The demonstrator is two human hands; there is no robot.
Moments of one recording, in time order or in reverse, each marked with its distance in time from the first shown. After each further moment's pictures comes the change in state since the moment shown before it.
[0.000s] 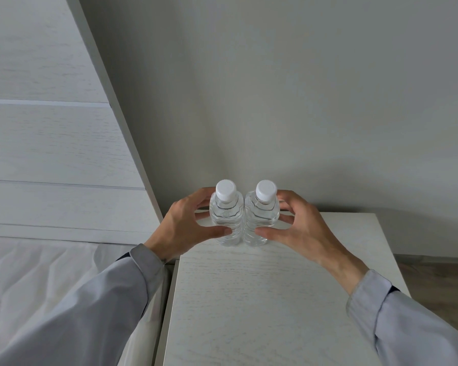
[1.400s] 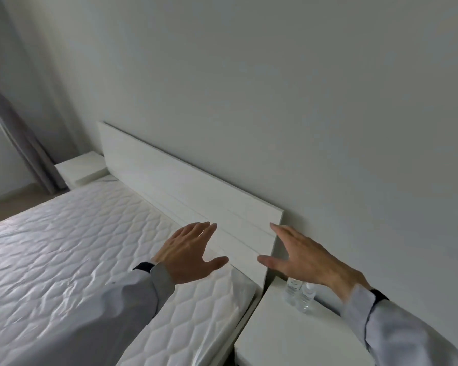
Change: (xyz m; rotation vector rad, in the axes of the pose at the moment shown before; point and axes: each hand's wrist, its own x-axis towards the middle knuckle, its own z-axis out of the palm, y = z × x) left_hand -0.404 0.548 -0.281 0.839 0.310 -0.464; right_hand -0.213 -0.615 -0.140 -0.748 -0.620 -0.447
